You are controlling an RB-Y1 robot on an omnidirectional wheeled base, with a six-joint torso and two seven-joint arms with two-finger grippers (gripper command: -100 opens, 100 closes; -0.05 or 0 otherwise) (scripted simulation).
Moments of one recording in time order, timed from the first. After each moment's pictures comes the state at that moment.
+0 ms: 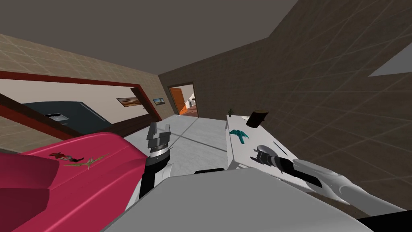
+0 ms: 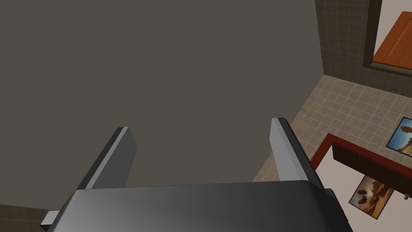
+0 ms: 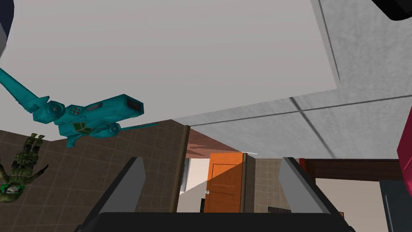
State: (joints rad) left arm 0.52 -0.05 0.04 -2.31 -0.08 -0.58 0.13; right arm 0.30 -1.09 0.34 -1.08 0.55 -0.63 0.45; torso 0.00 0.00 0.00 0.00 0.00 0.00
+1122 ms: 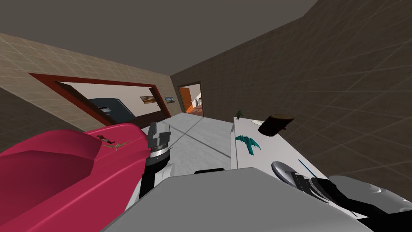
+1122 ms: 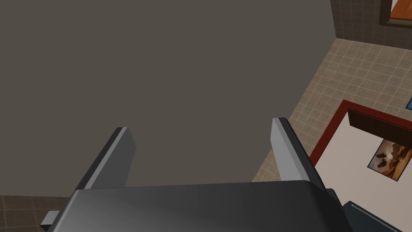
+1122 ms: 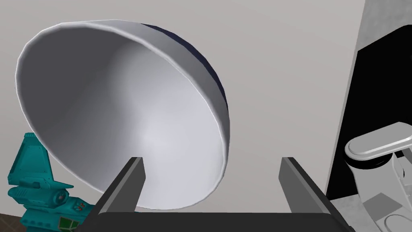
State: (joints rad) left arm 0.52 -0.05 0.04 -2.31 -0.08 -0.58 0.13; right arm 0.29 -1.20 0.57 -0.77 0.77 -0.62 0.63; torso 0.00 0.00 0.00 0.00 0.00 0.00
